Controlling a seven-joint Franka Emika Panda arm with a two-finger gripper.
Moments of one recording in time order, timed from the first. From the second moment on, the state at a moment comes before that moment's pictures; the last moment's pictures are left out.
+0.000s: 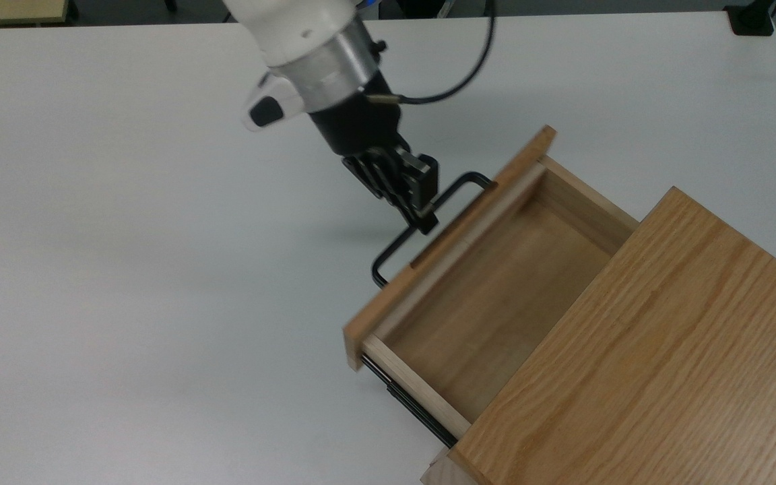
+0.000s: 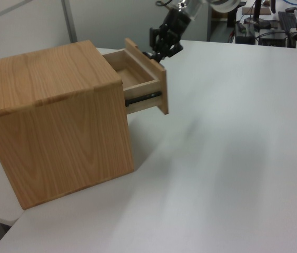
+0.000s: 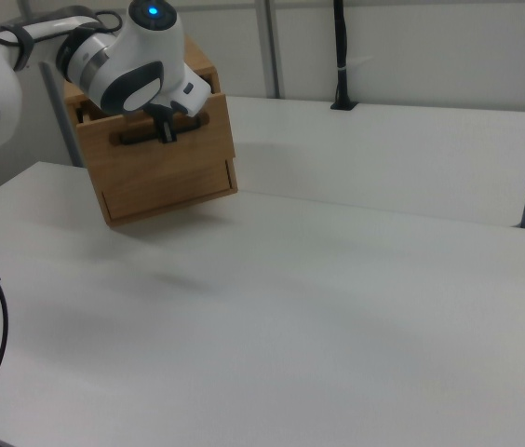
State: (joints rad) arm 0.25 0.37 -0.23 -1.42 0.68 2.14 0.49
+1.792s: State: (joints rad) arm 0.14 0.02 -0.23 -1.63 0.02 1.69 0.09
